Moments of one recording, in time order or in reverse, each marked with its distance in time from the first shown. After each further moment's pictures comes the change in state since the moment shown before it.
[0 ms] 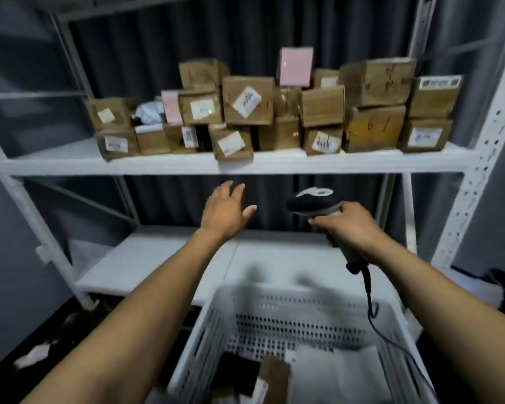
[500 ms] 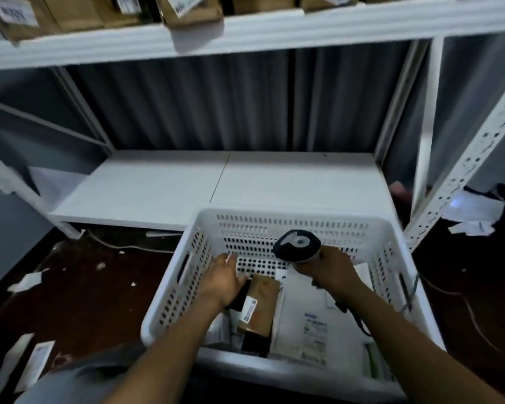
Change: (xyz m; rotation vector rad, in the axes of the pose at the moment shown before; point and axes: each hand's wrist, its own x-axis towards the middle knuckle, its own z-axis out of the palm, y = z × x) left_hand -0.194 -0.023 0.261 -0.075 -0.605 -0.223; right_hand -0.055 0.239 0.092 -0.172 -0.234 0.272
